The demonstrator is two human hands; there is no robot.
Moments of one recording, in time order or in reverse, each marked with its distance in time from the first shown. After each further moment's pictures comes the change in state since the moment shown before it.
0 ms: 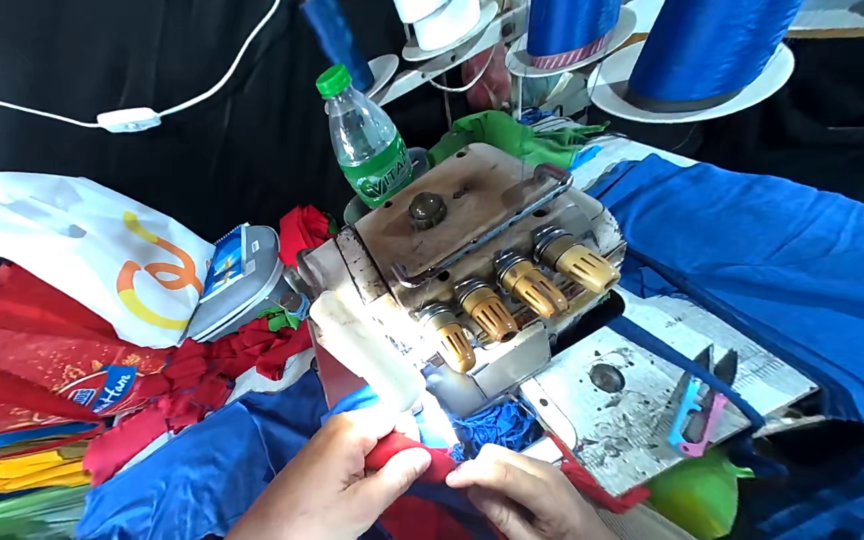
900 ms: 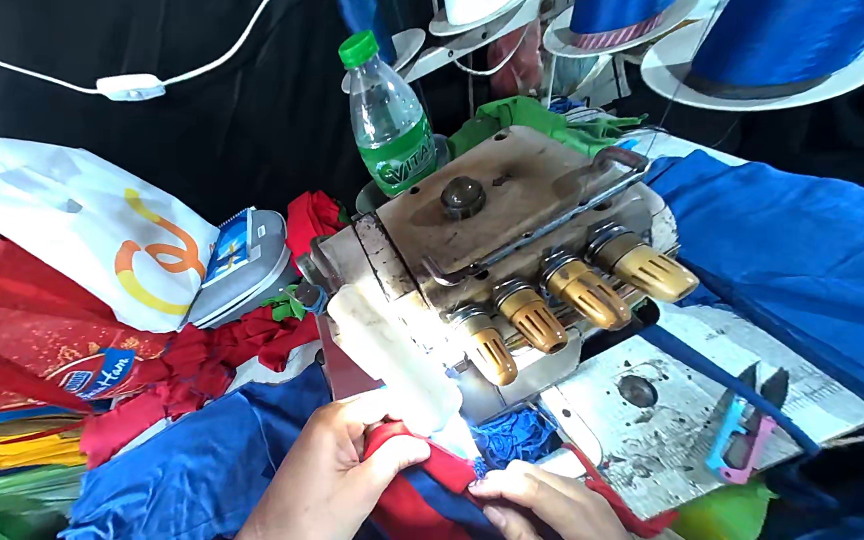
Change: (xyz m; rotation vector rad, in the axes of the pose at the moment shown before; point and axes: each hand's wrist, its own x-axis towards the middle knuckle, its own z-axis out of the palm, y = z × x) left_hand -0.001 0.018 0.009 -0.169 0.339 -0.196; right_hand 0.005 -0.013 -0.003 -0.088 0.013 0.066
